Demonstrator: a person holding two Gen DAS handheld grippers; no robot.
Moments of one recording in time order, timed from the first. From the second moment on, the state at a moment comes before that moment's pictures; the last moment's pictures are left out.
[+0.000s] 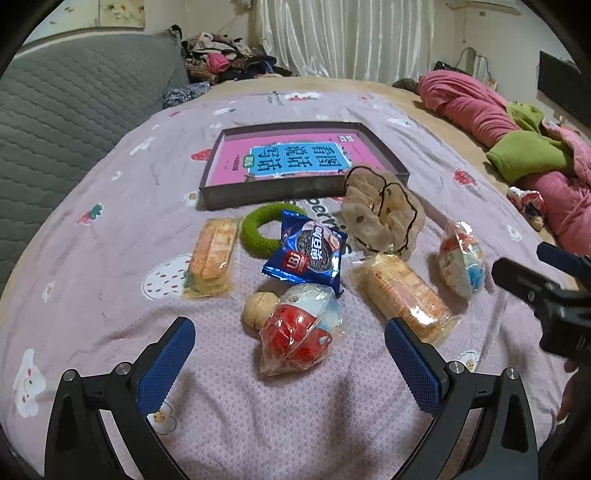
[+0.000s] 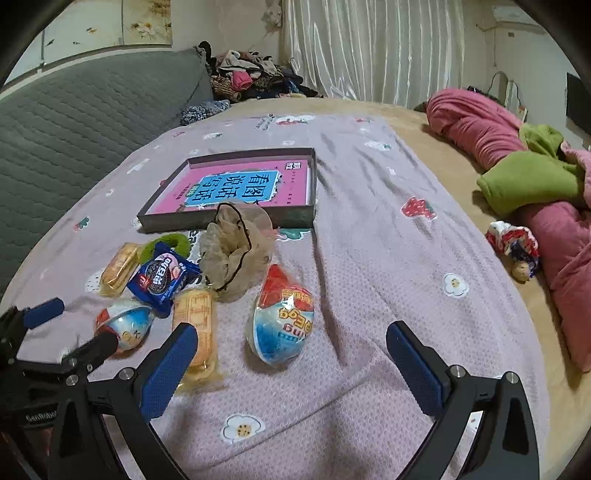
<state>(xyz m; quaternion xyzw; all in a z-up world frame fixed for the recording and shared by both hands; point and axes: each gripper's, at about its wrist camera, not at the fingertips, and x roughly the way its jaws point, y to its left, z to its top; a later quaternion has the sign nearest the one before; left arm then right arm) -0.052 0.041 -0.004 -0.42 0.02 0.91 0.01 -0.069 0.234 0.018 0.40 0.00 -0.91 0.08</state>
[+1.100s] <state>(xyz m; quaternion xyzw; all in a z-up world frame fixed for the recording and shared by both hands) -0.083 0.044 -0.035 -0.45 0.04 0.89 0.05 -0.119 0.214 -0.030 0.46 0.03 -0.89 0.05</state>
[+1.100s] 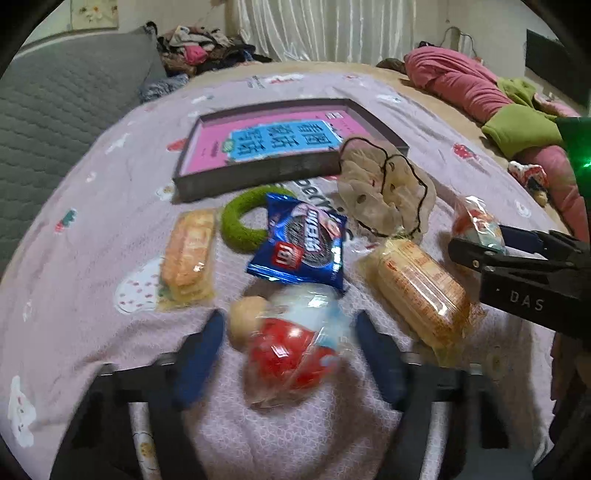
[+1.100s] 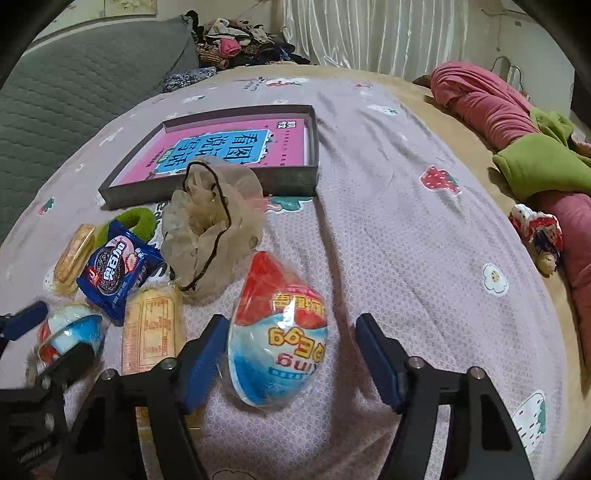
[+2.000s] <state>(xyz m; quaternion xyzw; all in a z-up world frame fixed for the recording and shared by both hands) -0.078 0.035 -0.019 -0.44 0.01 0.90 0.07 -0.108 0.214 -0.015 0.43 0.01 -0.90 0.10</state>
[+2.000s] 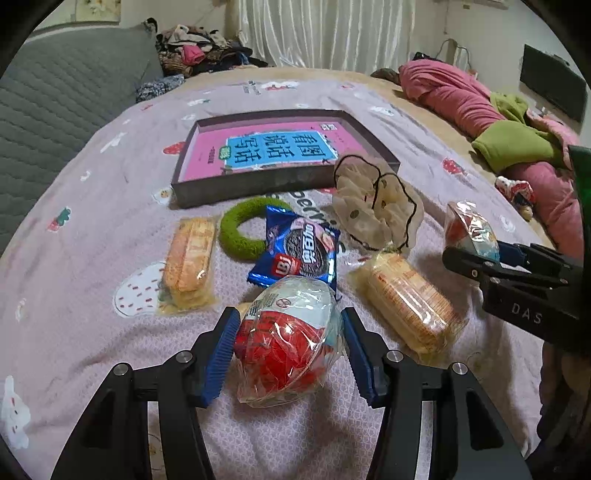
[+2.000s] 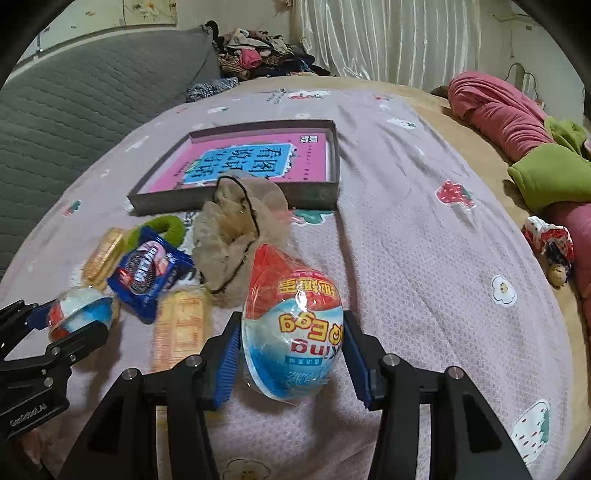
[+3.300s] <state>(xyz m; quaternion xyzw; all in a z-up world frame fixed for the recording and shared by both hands) -0.131 -0.002 0.098 -0.36 0.00 0.93 0.05 -0.115 0.164 0.098 0.35 0.05 -0.93 0.12</state>
